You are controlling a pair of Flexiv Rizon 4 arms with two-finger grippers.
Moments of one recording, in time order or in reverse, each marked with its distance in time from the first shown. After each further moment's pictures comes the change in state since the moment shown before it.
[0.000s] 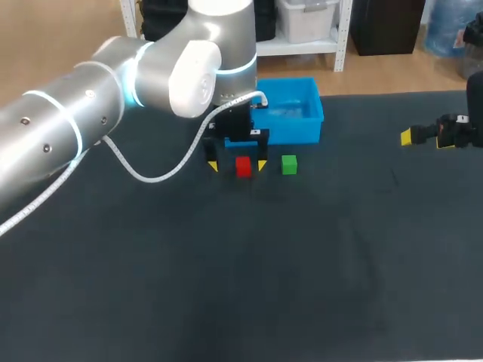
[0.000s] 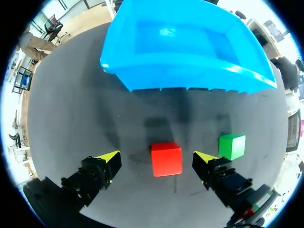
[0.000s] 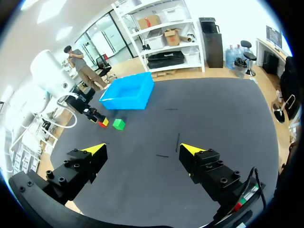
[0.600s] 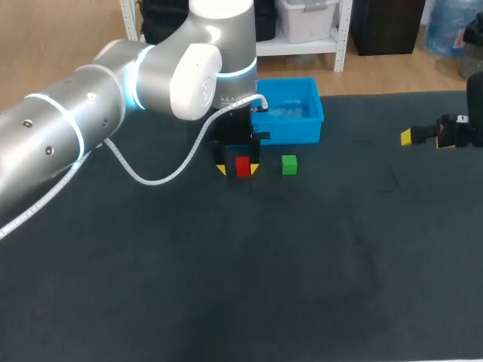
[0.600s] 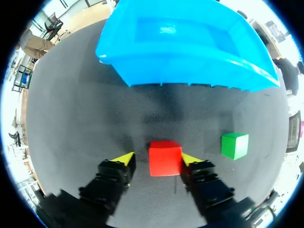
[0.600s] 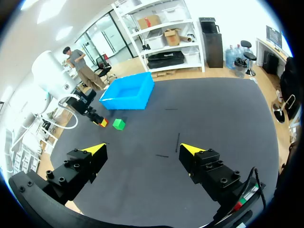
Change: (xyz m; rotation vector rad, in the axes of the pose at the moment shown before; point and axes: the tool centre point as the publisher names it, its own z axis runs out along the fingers) left arm 0.004 -0.001 0.006 0.004 0.015 -0.007; right arm 0.000 0.000 0.000 0.000 0.000 0.000
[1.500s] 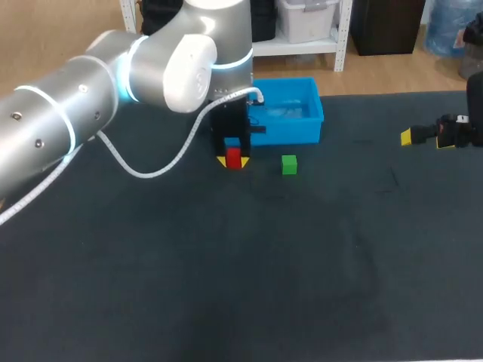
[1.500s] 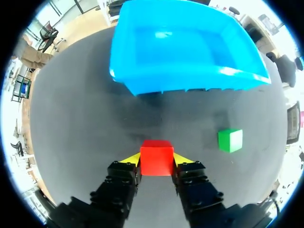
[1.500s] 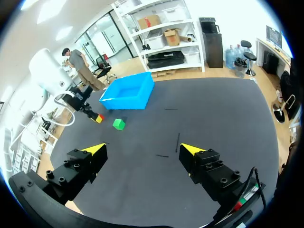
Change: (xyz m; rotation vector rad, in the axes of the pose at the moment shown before) left arm -0.005 0.009 -0.023 -0.001 -0.021 0.069; right arm 0.000 0.000 0.000 0.000 0.000 0.000
